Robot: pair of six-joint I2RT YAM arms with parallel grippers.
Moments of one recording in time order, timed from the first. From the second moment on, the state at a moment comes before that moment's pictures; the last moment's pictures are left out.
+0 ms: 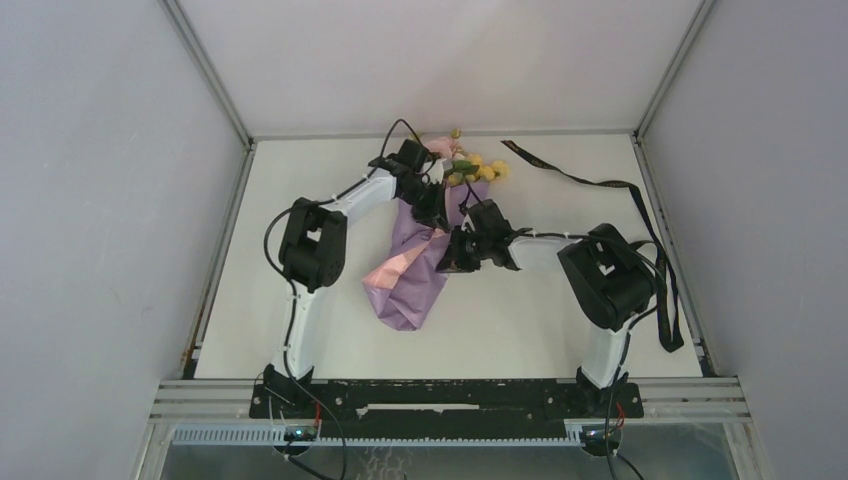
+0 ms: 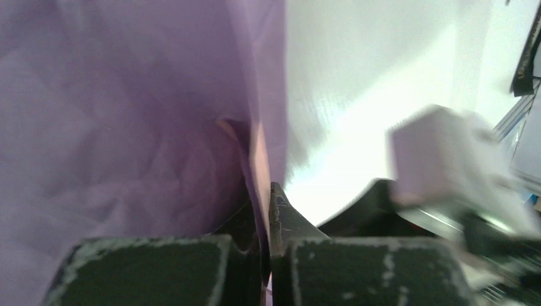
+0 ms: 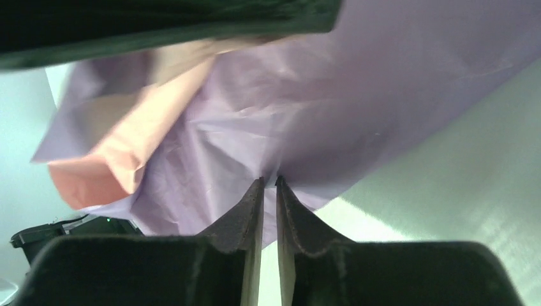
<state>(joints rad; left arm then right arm) -0.49 2.25 1.87 -0.71 0.55 -0.27 0.58 1.88 0.98 0.04 -0.44 0.69</state>
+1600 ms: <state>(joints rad) -0.49 2.31 1.85 -0.64 0.49 -0.30 0.51 1.88 1.01 0.17 -0.42 0.90</state>
